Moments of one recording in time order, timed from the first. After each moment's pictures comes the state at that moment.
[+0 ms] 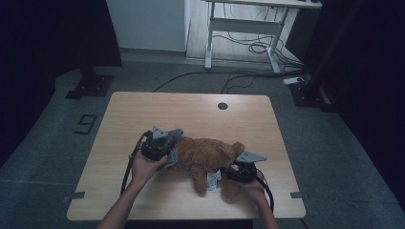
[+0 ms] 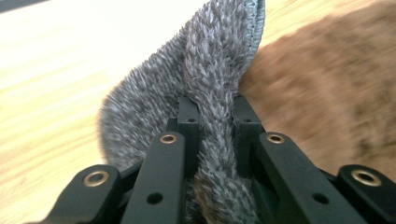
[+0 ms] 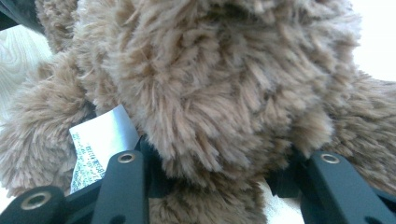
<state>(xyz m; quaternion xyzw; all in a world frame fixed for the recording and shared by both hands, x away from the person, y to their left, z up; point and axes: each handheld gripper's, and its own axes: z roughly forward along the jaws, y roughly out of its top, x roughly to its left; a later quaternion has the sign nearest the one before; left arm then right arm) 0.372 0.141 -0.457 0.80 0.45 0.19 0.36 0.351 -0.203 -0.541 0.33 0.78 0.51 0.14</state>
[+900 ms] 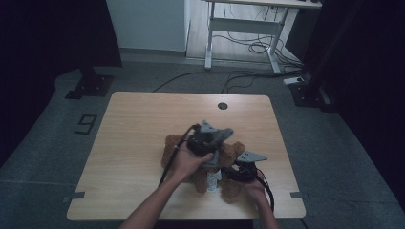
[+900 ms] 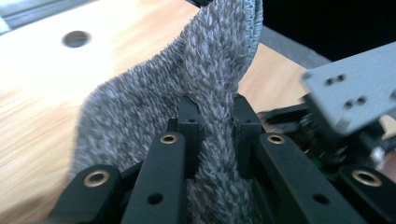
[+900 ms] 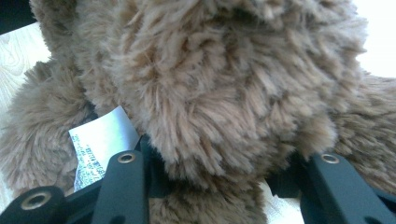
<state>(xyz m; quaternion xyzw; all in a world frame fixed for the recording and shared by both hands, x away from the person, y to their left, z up) 0.372 -0.017 -0.411 0.84 0.32 0.11 0.41 0.352 -0.205 -0.542 0.34 0.78 0.51 0.13</state>
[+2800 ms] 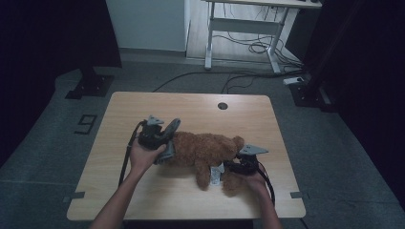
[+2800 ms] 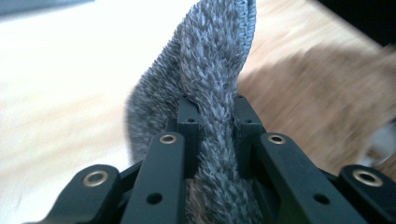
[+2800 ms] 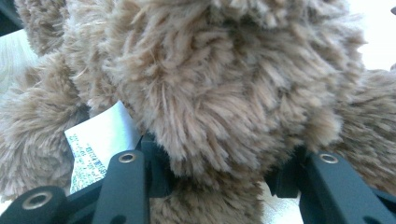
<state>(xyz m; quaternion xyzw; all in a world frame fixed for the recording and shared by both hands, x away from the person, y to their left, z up) 0.397 0.133 -0.416 0.78 0.45 0.16 0.41 0.381 -0.215 -0.545 0.34 0.78 0.51 0.12</state>
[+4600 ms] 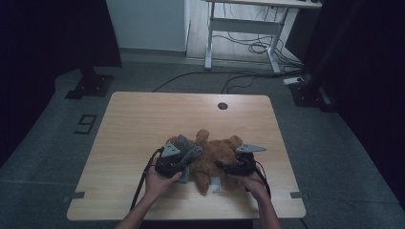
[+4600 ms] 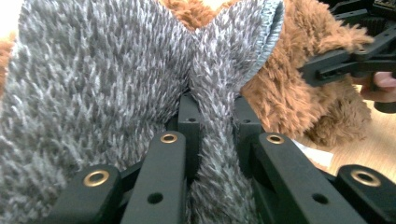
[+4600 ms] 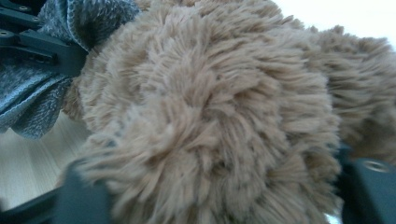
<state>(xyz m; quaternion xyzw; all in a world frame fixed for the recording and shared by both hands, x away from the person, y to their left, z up) 0.337 0.098 -0.488 0.80 0.38 0.12 0.46 0.364 -0.197 -0.518 0.38 0.77 0.50 0.08</state>
